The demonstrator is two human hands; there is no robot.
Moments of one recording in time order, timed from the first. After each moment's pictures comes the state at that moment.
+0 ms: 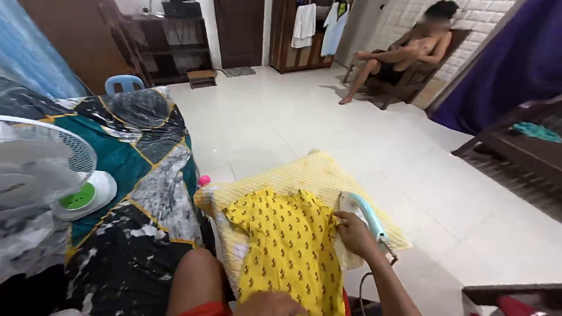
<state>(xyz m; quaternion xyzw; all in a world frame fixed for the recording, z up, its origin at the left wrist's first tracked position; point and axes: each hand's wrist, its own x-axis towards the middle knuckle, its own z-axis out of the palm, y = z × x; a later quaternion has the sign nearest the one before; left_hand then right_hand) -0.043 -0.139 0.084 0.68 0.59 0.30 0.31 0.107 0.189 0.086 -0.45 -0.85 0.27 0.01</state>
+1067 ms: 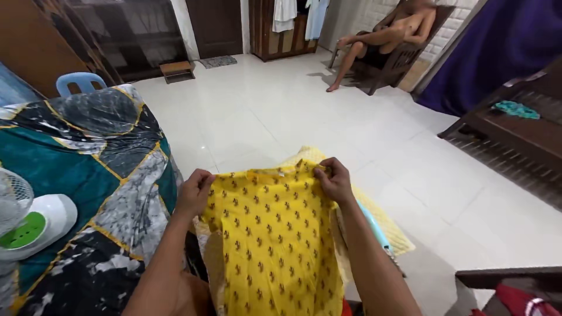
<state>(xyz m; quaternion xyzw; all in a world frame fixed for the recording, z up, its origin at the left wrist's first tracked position) -0.333 0.002 0.068 0.47 0.75 0.47 0.01 -0.017 0.295 0.103 -0.21 -0.83 0.32 0.39</state>
